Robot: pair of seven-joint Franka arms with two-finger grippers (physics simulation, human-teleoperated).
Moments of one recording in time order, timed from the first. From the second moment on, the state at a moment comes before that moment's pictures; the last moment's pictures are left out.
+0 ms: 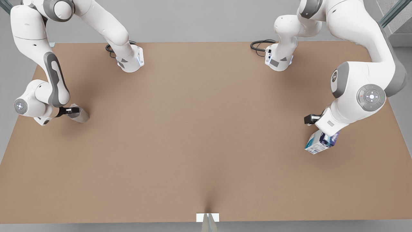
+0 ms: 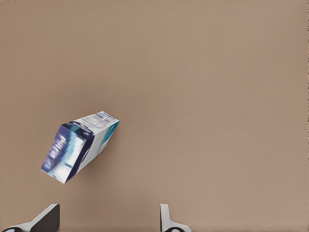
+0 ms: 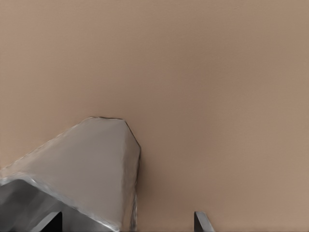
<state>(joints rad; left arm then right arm) -0.09 0.33 -0.06 -1.28 0.13 1.45 -0.07 -0.85 0.37 0.31 -2.14 -0.29 2.16 -0.41</state>
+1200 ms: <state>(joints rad) -0.09 0.34 -0.06 -1.28 0.13 1.45 -0.07 -0.81 0.41 0.40 -2.08 -0.27 2.13 -0.39</state>
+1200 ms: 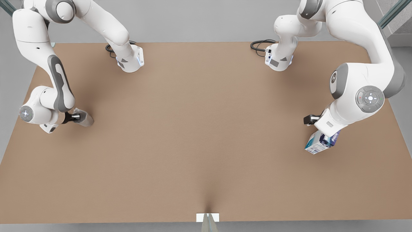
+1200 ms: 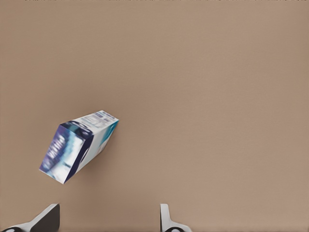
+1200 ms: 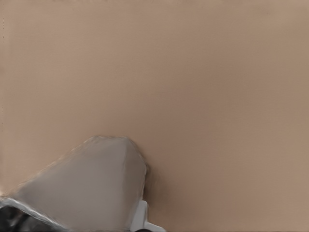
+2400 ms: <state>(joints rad) 0.20 0.21 -0.04 -1.59 0.04 1.73 0.65 0.66 1.05 -0.25 -1.00 0.54 2.13 0.09</state>
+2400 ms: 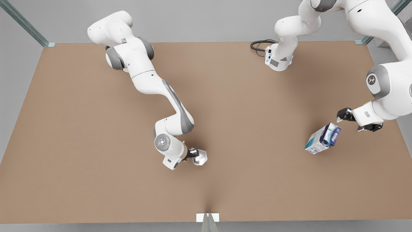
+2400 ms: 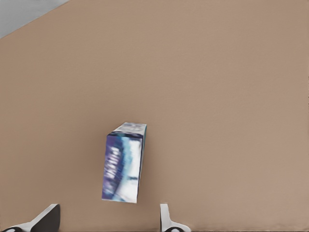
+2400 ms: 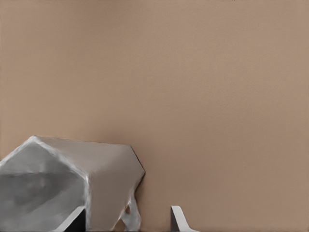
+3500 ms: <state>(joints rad) 0.26 0.25 -0.05 -1.85 0.07 2.03 0.83 0.07 0.23 0.10 -1.42 -0.18 1.55 0.10</state>
